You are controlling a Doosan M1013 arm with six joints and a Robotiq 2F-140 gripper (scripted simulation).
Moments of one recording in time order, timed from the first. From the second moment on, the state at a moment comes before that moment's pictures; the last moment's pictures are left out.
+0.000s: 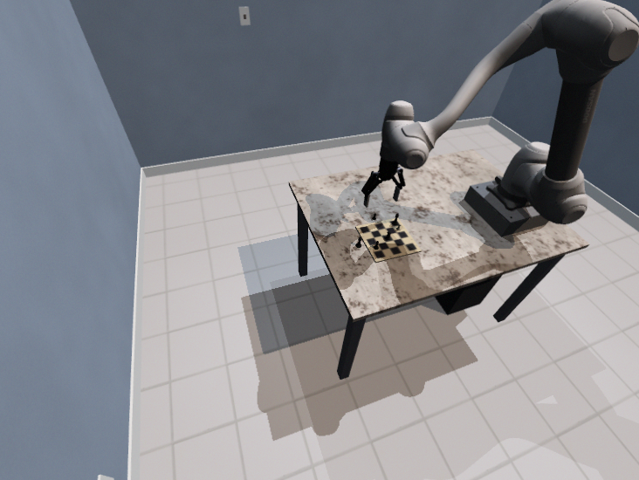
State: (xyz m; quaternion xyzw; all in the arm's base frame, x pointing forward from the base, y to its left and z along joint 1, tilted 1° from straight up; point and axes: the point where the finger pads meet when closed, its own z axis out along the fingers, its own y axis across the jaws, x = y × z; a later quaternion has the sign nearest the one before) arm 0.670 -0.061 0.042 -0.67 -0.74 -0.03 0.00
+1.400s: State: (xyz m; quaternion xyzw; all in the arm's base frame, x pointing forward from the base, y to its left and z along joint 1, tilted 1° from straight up) arm 0.669 -0.086 0.039 -0.97 -0.26 0.00 -0.01
